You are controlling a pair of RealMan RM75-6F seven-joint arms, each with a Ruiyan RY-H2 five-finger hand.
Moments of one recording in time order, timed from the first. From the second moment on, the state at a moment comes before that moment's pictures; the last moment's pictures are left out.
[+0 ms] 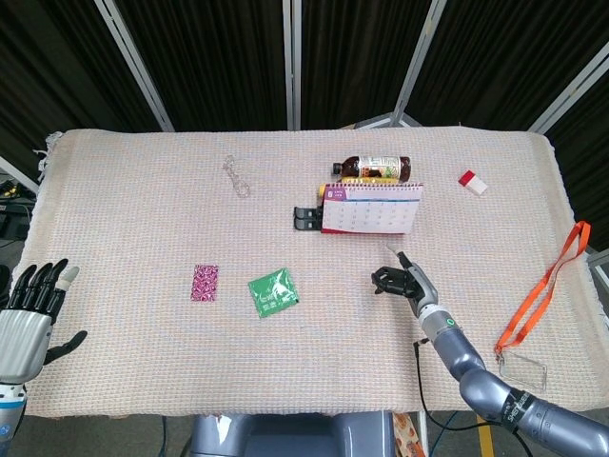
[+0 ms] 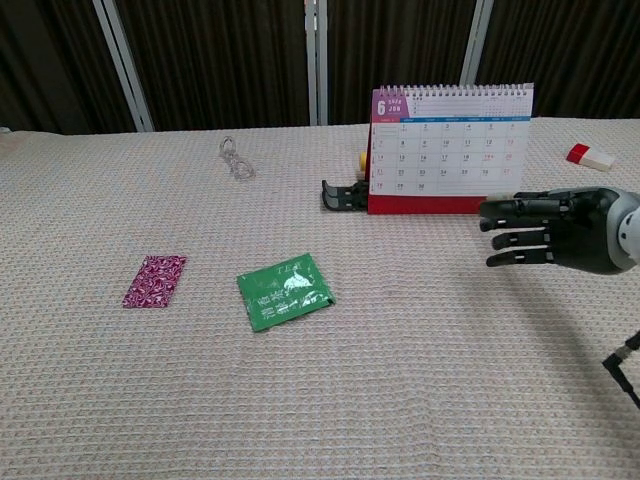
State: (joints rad) left arm -0.09 -1.23 -0.01 -1.50 1.67 1.62 0.10; right arm 0.52 -1.46 0.46 -1.61 -0.57 0.59 0.57
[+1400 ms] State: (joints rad) left arm -0.10 -1.20 -0.01 -1.52 1.70 1.63 0.06; right arm 0.69 -1.66 0.57 -1.22 -0.55 0.45 0.67
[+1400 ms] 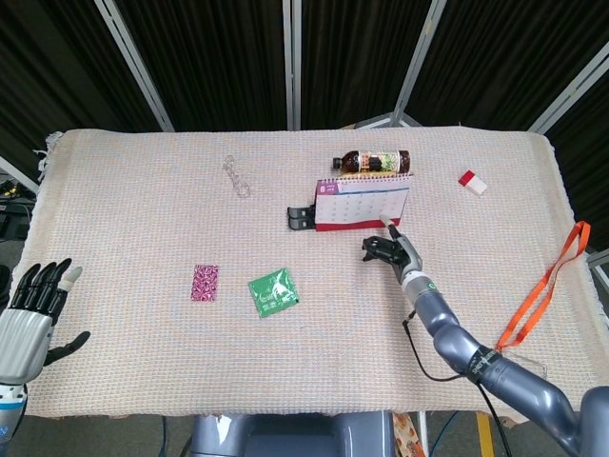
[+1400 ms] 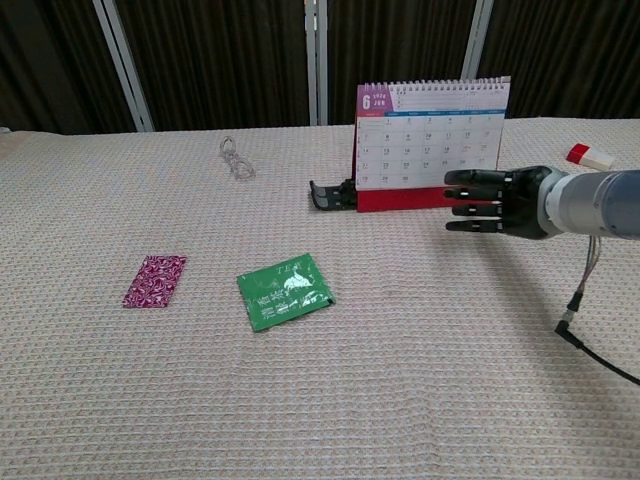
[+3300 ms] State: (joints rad) left arm -0.13 -1.21 -0.03 -1.51 1.63 1.55 0.06; right arm 0.83 -1.49 0.43 -1.20 -0.89 0.72 0.12
